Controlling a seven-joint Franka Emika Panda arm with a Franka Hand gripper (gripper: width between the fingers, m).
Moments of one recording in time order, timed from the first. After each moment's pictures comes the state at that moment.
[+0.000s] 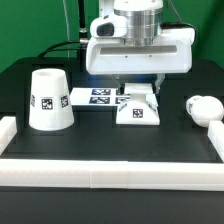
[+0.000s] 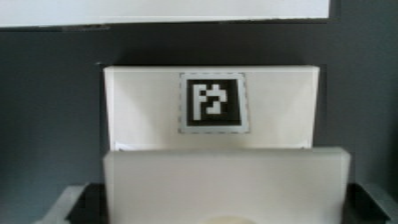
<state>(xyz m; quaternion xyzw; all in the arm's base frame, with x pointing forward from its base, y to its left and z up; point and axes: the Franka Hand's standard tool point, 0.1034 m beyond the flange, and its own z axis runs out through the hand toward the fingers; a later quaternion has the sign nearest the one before) 0.425 0.021 0.044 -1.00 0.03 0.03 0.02</state>
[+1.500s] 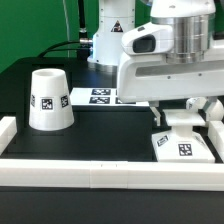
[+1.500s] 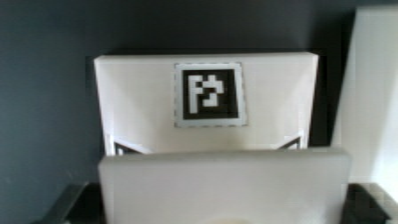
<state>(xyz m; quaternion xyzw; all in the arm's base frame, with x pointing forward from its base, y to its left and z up) 0.587 0.076 0.047 -1.00 0.00 -0.01 0.04</state>
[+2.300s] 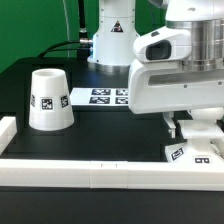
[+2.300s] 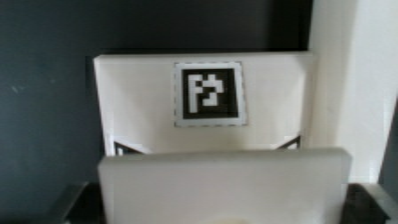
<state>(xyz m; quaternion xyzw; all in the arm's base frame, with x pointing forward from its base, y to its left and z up) 0.623 0.088 0.048 -1.00 0.01 -0.01 0.05</state>
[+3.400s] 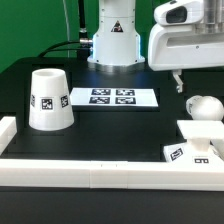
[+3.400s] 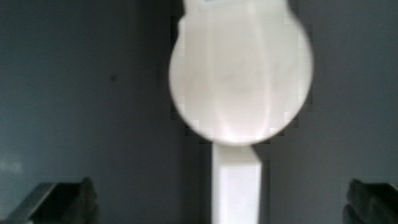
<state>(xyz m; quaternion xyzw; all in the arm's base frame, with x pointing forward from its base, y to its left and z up) 0.501 0.141 0.078 -1.00 0.02 0.01 0.04</state>
